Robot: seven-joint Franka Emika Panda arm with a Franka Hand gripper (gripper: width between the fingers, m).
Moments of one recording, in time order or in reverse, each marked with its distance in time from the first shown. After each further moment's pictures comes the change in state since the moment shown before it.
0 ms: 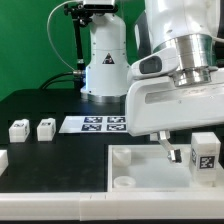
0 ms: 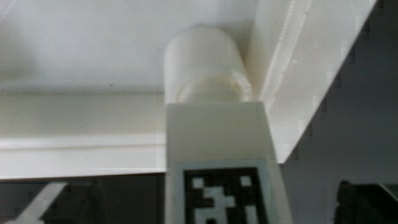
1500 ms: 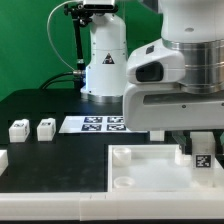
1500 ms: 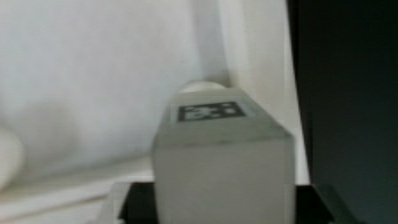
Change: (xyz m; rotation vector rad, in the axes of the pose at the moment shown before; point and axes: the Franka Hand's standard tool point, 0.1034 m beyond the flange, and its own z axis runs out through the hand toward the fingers) arm 0.024 0.006 -0.005 -0.056 -0.665 0.380
